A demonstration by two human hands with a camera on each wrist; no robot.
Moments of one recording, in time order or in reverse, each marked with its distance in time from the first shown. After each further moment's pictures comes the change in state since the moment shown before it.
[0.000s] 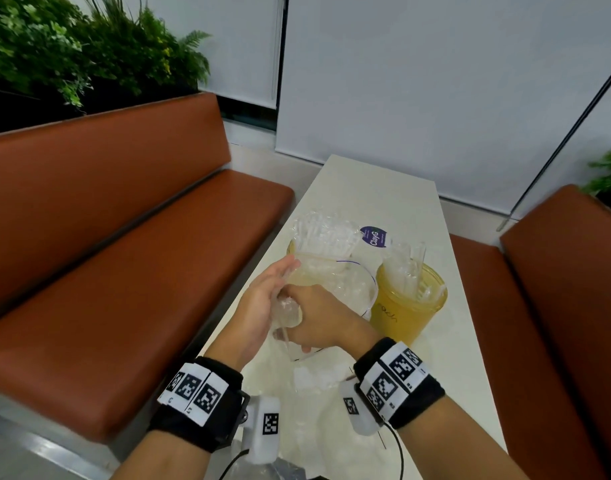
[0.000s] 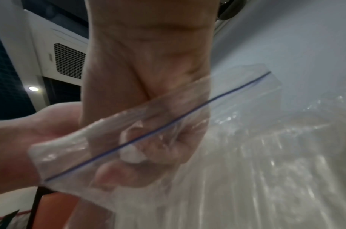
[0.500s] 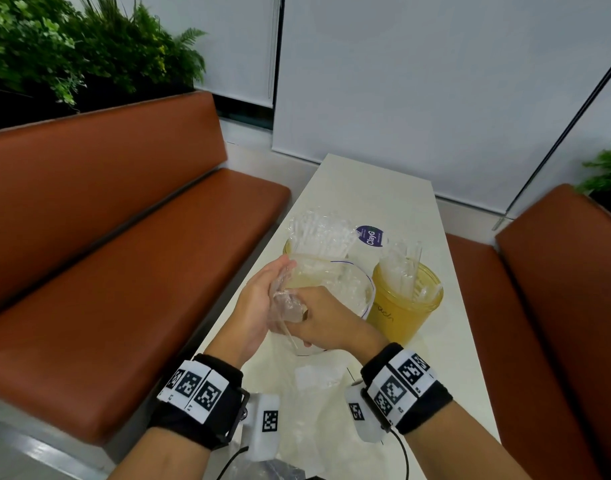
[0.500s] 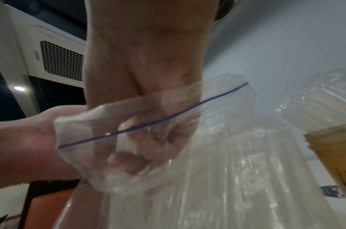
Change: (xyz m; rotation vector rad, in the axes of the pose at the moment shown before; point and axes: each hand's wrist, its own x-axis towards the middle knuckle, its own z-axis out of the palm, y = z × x) left_hand 0.004 0.002 0.007 -0.084 0.086 -0.103; right_hand -0.007 0.010 0.001 0.262 0.089 -0.055
